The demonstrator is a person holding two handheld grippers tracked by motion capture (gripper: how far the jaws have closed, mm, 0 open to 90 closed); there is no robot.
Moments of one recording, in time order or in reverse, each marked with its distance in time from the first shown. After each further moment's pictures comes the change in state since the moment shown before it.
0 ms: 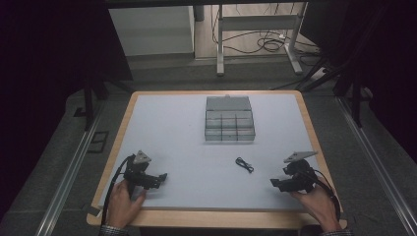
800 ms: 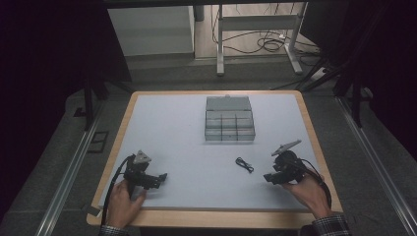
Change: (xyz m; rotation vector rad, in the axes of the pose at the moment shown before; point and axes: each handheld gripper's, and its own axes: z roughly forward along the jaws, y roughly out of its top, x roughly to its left) left arm 0.000 0.000 0.000 0.000 0.000 0.000; right arm 0.005 0.035 0.016 0.126 0.045 -0.057
